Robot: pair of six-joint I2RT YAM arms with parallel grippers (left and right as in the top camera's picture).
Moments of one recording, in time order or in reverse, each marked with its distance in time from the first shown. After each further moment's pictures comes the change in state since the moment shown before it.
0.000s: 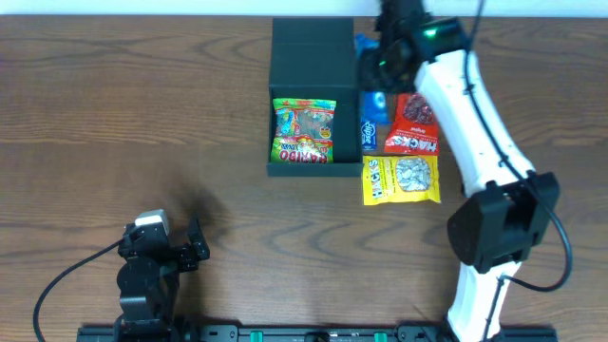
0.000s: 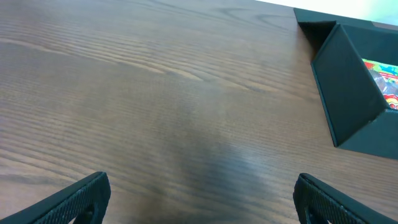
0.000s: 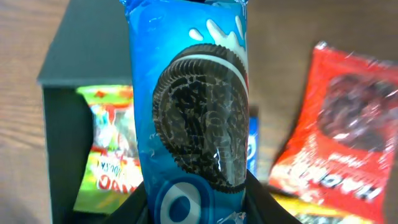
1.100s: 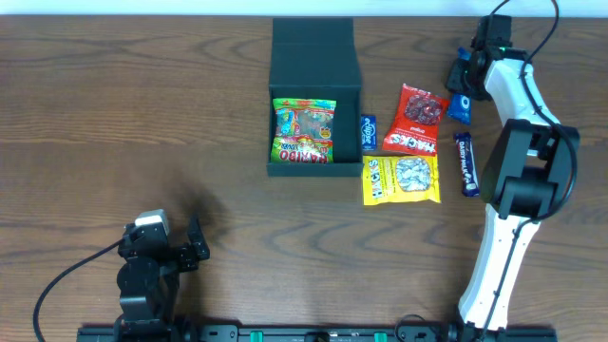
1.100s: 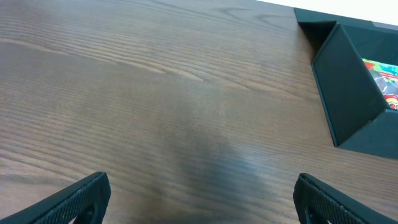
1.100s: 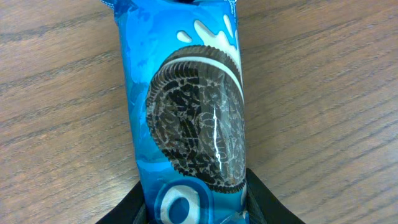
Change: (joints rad) left arm 0.000 0.000 0.000 0.000 0.000 0.000; right arm -0.457 0.376 -0.025 0.417 0.105 -0.164
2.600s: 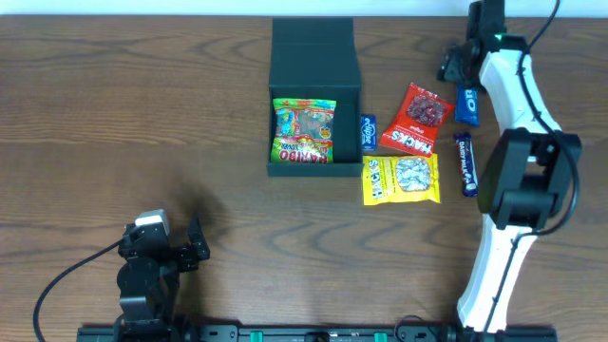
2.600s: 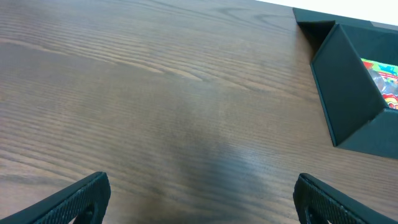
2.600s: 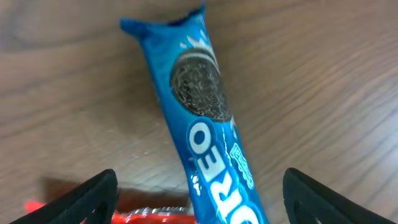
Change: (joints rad) left arm 0.000 0.000 0.000 0.000 0.003 0.000; right arm 0.066 -0.104 0.001 -0.113 0.171 0.071
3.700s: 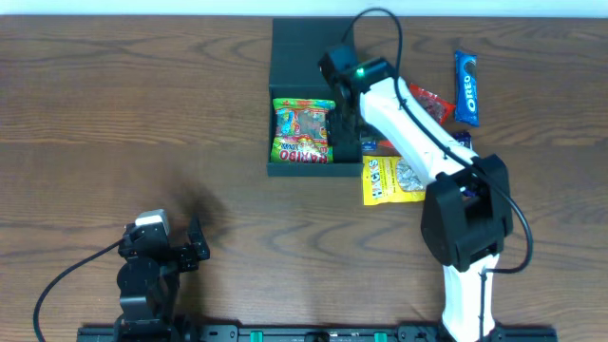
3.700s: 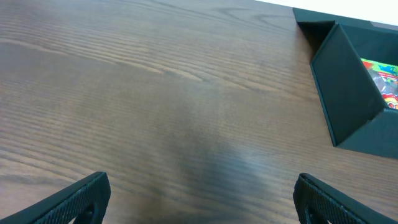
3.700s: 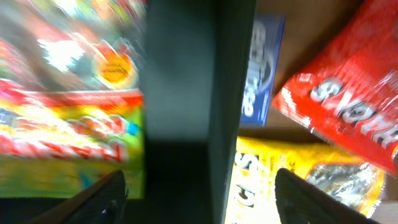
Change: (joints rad) left arm 0.000 0.000 0.000 0.000 0.000 0.000; right arm 0.537 -0.205 -0.126 -0.371 -0.099 0.120
